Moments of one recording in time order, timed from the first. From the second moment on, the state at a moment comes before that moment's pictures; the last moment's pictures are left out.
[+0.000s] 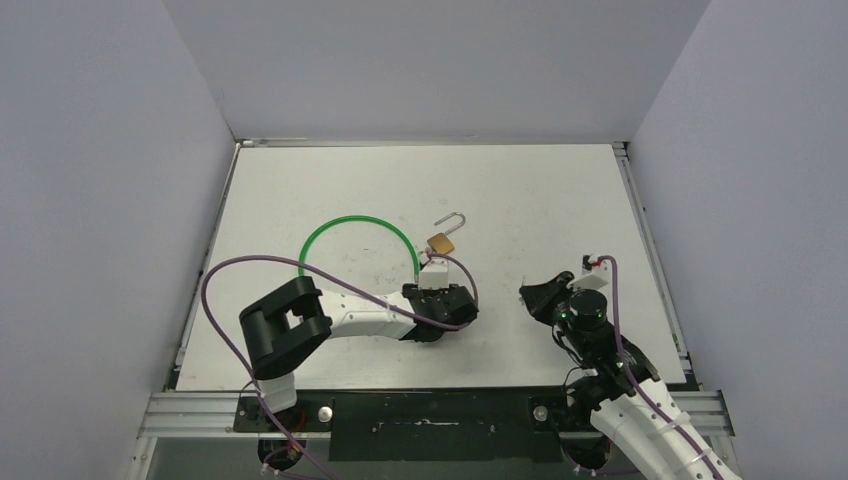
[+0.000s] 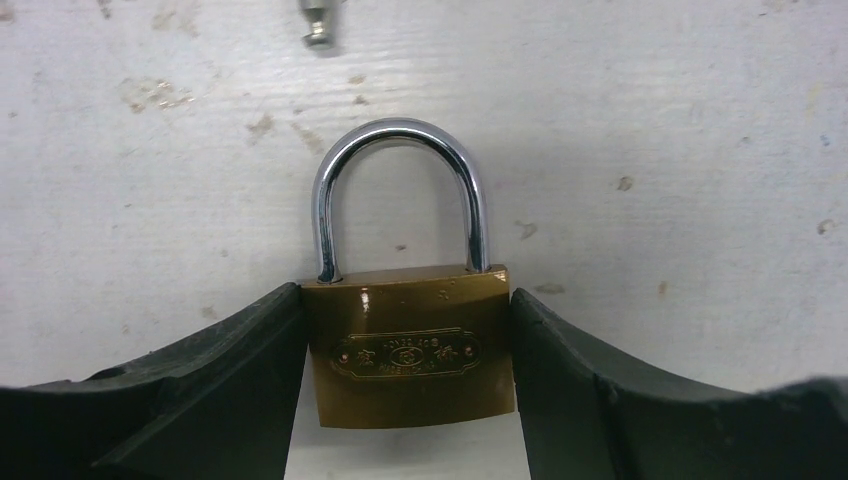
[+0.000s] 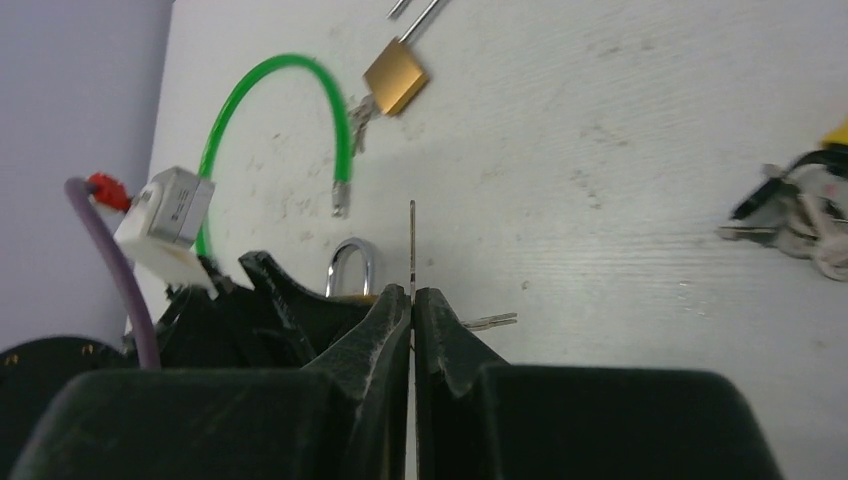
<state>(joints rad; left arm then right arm) -1.16 1.77 1.03 -0.43 -0.60 -1.05 0.48 0.43 0.35 -0.34 0.09 0.80</state>
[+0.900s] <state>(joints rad) -1.02 1.29 0.89 -0.38 -0.51 -1.12 0.93 0.98 0.41 0.24 -0.20 0.74</state>
